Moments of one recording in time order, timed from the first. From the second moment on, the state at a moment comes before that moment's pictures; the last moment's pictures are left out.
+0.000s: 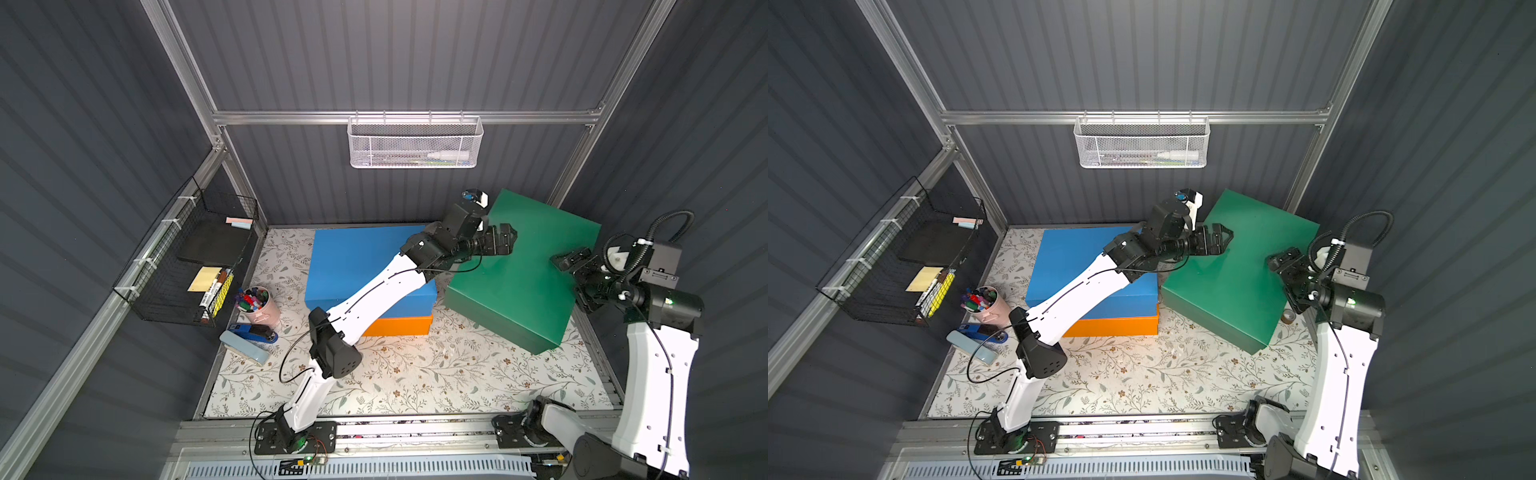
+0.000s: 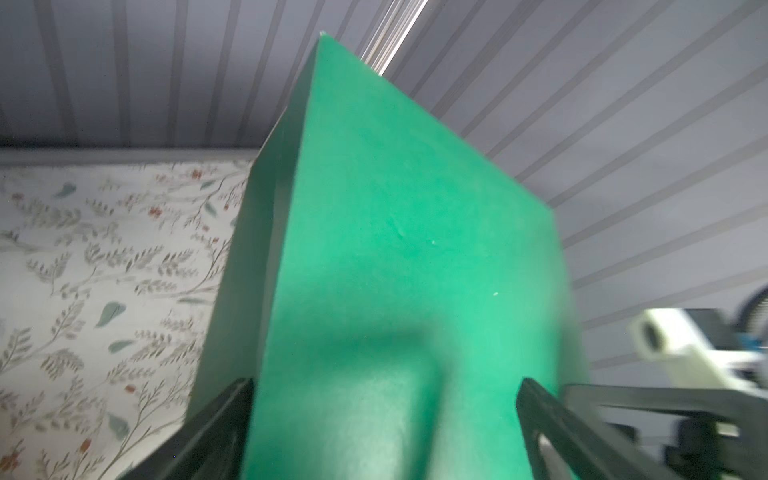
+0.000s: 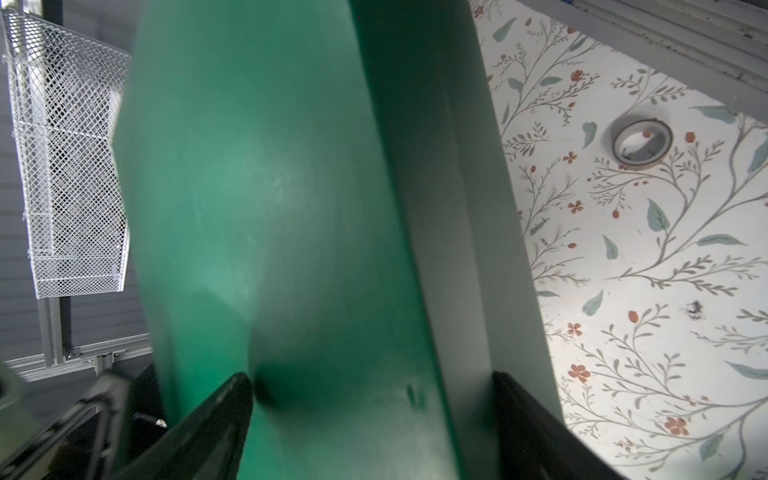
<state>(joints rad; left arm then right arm) -0.94 2.14 2.47 -0.61 0.04 -0.69 -0.35 1.07 1.48 -1.17 -0.44 0.75</state>
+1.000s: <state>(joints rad) -0.89 1.56 1.96 -0.55 -0.35 -0.69 0.26 1.34 1.62 -0.82 -0.34 0.90</state>
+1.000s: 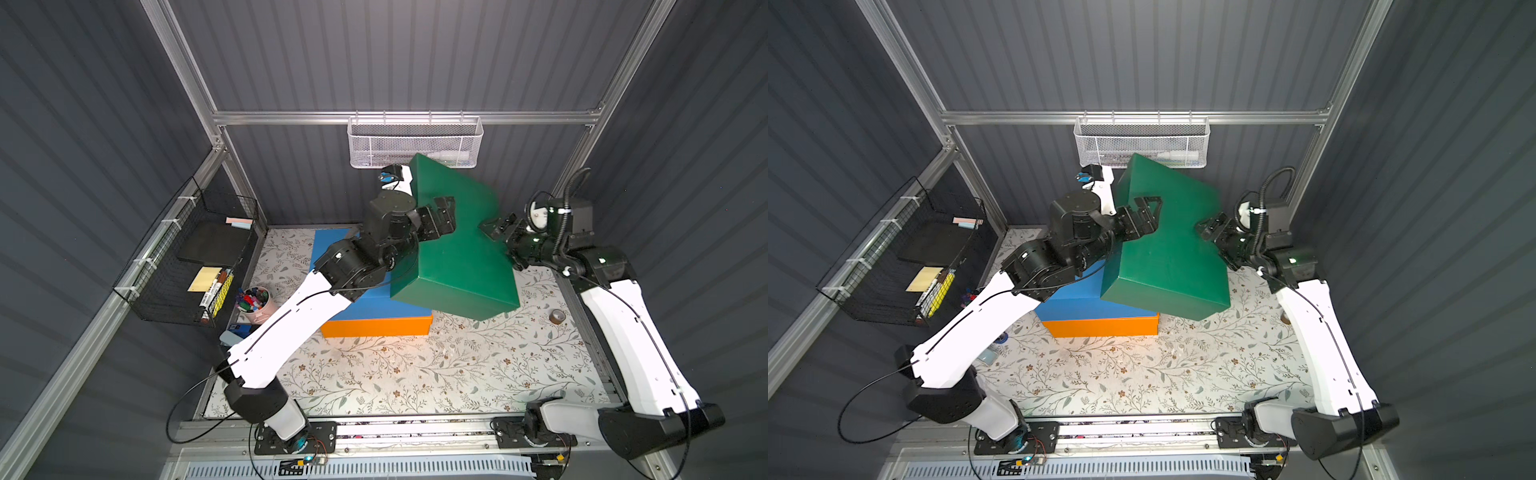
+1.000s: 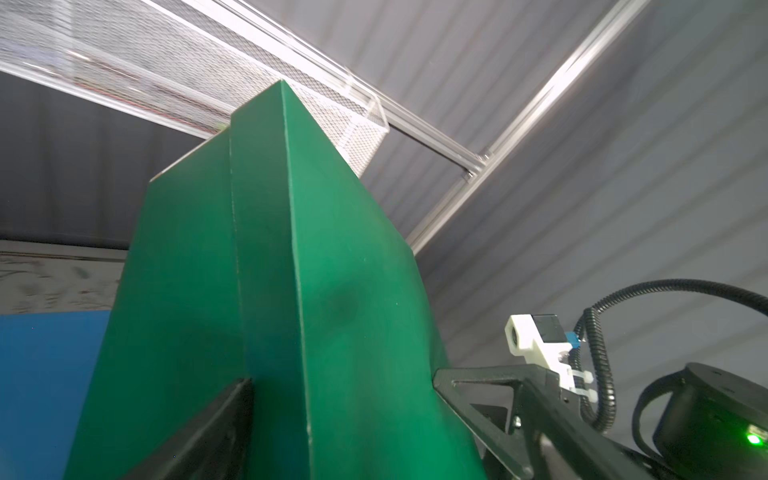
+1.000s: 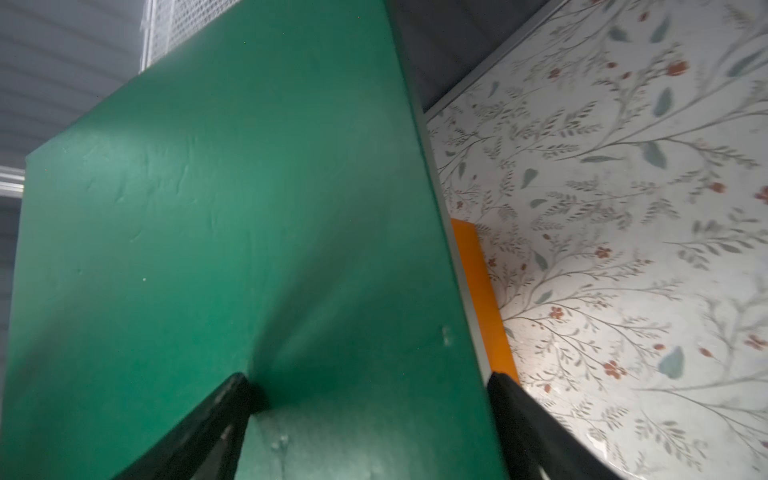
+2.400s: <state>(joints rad) -0.56 1.27 1.48 -0.56 -0.10 -0.80 0.42 1.60 1.79 -0.75 -0.35 0.90</state>
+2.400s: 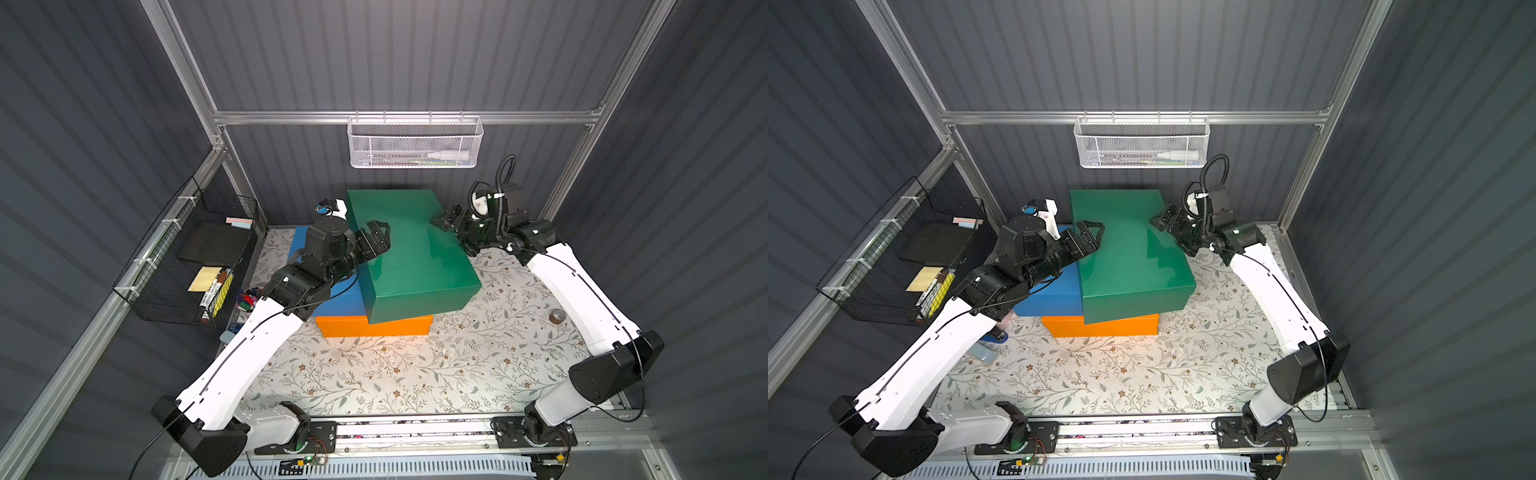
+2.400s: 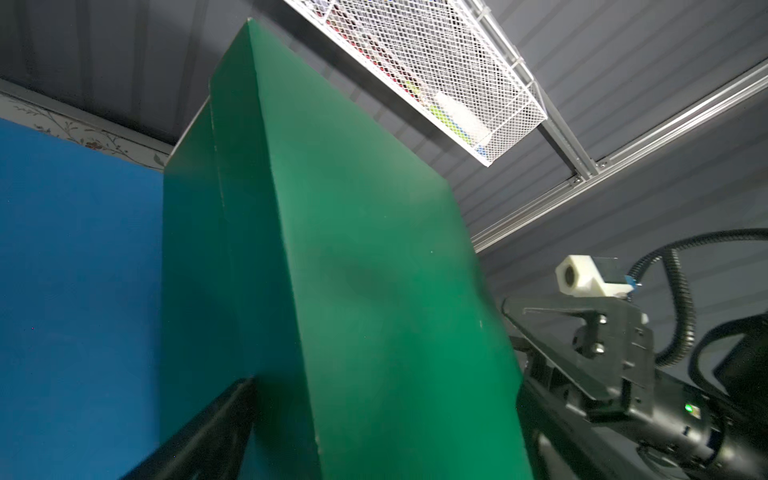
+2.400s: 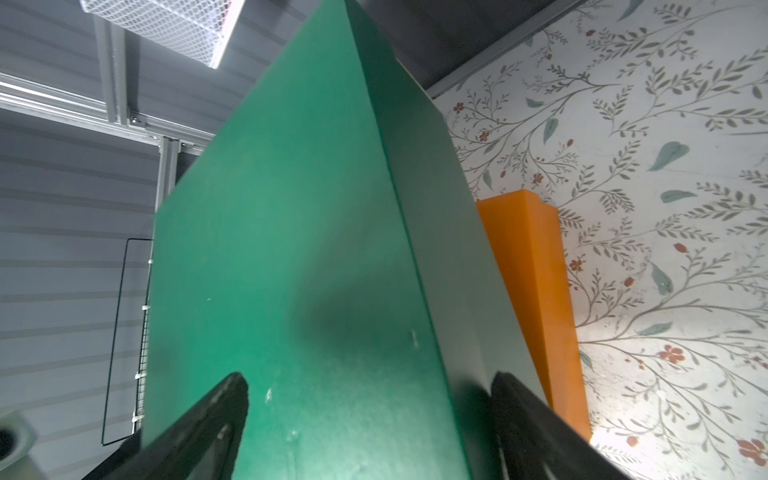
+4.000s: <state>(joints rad) -0.26 1.35 1.69 -0.86 -0.04 -0.62 0.53 1.79 1.92 -0.56 -0.56 0.91</state>
